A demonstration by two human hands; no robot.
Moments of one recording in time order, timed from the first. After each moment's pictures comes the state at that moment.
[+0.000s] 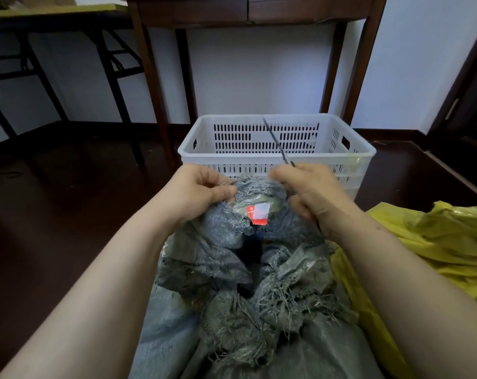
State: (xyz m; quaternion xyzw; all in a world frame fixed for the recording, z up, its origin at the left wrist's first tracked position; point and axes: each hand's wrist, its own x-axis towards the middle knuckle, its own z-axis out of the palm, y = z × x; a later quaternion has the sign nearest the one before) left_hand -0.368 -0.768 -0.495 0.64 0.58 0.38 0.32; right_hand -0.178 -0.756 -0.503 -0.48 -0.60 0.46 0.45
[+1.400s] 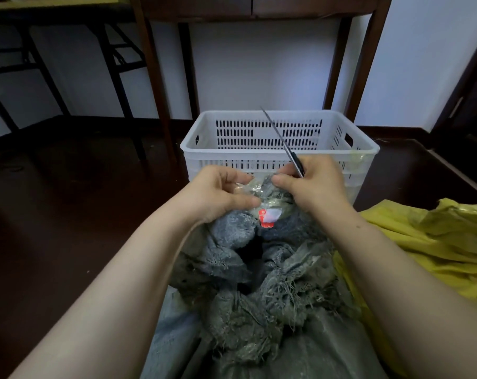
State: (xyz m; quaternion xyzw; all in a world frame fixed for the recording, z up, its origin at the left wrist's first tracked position) left_hand -0.355 -0.768 -0.502 0.63 0.54 0.37 0.41; right_hand -0.186 -0.742 -0.512 -0.60 -0.62 0.23 0.44
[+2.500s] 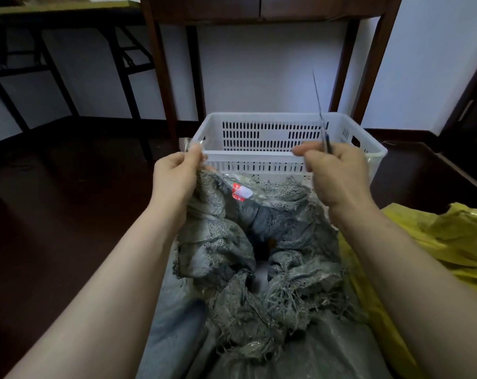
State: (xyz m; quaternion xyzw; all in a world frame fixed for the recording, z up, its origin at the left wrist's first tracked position) left_hand -0.387 -0.754 -0.507 0.42 0.58 0.63 0.30; right_hand -0.185 -0.754 -0.492 -0.52 -0.55 0.33 0.57
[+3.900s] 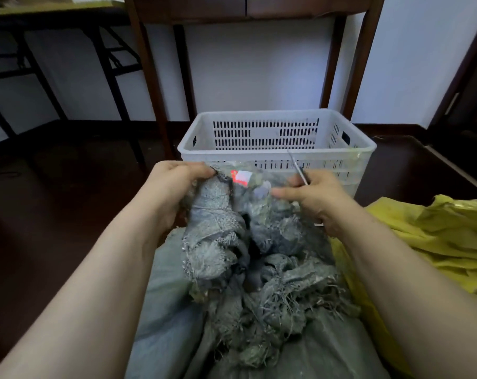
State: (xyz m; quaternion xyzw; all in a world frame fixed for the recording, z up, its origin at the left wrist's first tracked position) left_hand -0.378 -0.763 -0.495 0.41 0.59 0.54 0.44; right_hand -0.168 -0.745 -0.514 -0.59 -0.55 0.43 0.40
